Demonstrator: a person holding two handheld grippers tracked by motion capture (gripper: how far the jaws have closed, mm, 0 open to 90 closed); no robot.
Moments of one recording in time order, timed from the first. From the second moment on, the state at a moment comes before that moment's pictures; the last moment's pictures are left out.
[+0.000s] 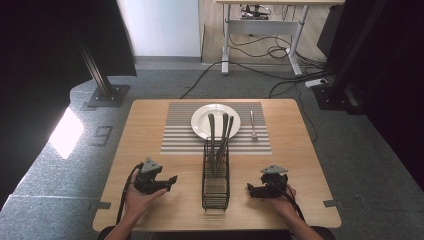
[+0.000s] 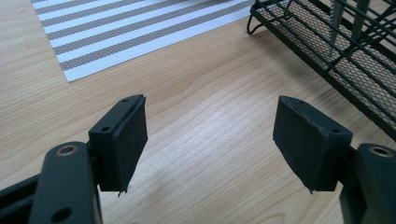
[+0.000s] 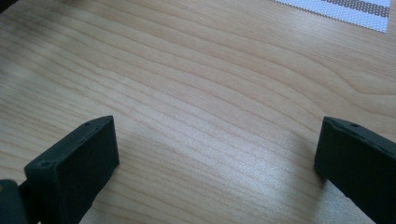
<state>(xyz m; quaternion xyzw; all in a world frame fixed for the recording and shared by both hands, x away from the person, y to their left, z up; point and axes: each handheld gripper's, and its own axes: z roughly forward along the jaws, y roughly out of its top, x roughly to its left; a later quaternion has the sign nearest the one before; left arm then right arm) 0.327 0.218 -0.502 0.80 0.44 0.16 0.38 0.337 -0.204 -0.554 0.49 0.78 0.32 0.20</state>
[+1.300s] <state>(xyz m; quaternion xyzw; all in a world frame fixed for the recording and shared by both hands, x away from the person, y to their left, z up) 0.345 0.206 -0.447 0.77 0.42 0.14 0.46 0.339 -0.203 -0.551 0.49 0.79 0.31 0.19</state>
